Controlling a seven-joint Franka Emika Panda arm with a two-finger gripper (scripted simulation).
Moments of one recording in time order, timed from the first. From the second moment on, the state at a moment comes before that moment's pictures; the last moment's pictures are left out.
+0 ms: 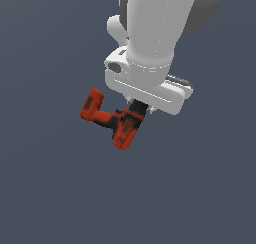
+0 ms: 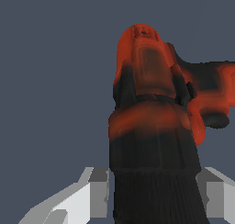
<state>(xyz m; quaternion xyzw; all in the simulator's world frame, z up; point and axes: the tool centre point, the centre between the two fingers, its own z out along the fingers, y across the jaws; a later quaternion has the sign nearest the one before) 0.044 0.035 0.328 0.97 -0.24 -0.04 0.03</state>
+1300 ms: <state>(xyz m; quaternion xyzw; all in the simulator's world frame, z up) 0.066 0.029 0.365 0.97 -0.24 -0.05 0.03</state>
